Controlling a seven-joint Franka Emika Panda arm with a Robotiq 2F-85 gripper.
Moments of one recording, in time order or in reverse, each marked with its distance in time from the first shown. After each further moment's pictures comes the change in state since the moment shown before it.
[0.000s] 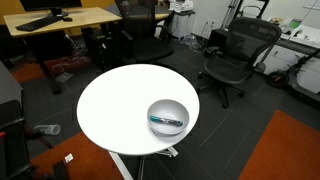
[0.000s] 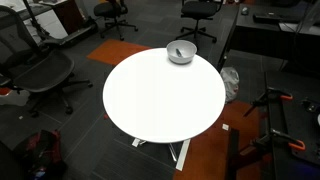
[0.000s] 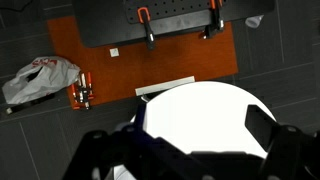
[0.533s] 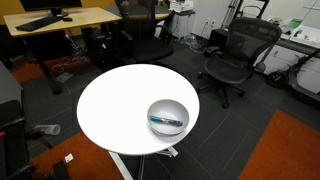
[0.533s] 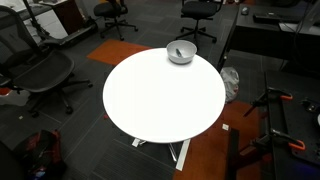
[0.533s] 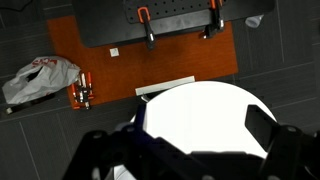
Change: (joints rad) arm 0.000 0.001 0.000 0.000 0.000 0.002 0.000
